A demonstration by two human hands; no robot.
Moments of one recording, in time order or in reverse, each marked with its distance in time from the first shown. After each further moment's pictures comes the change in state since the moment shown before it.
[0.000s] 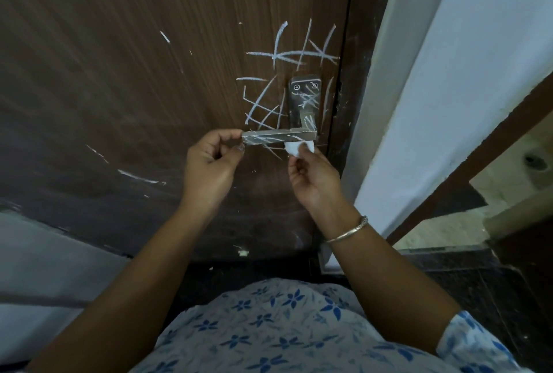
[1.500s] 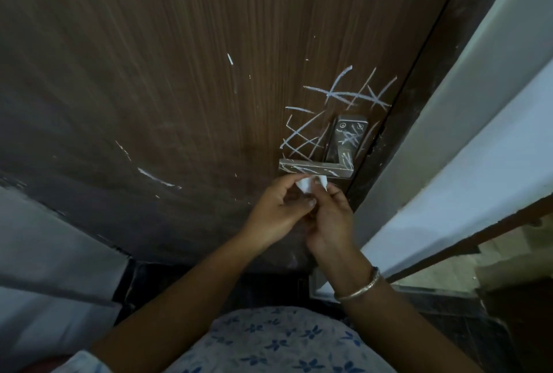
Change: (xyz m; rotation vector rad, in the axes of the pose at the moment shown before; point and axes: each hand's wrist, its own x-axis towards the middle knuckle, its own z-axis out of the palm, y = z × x) left_hand -0.008 -0.025 0.029 -0.233 -0.411 -0.132; right_hand -0.018 0.028 0.000 -0.334 0.019 -0.181
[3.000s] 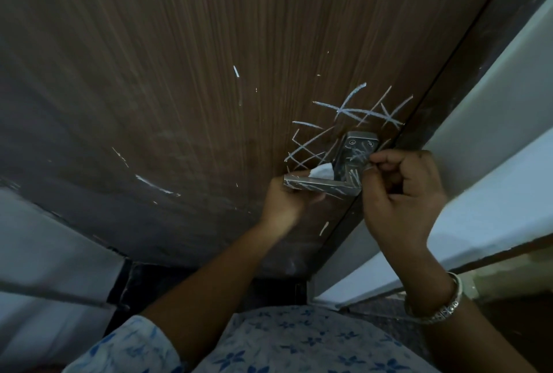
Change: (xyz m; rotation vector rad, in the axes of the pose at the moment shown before) left_hand 0.055 -0.015 0.007 -0.123 0.191 -0.037; right_hand -0.018 -0.095 0.011 -1.028 -0.061 -1.359
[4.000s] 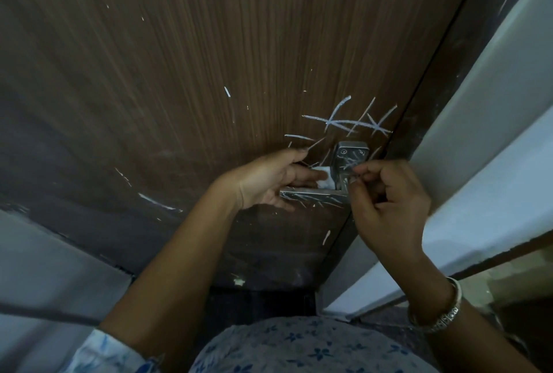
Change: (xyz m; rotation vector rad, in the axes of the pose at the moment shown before) left_hand 0.020 0.090 -0.044 0.237 -0.709 -0.440; right_hand 0.000 0.002 -0.003 -0.014 -0.140 -0.016
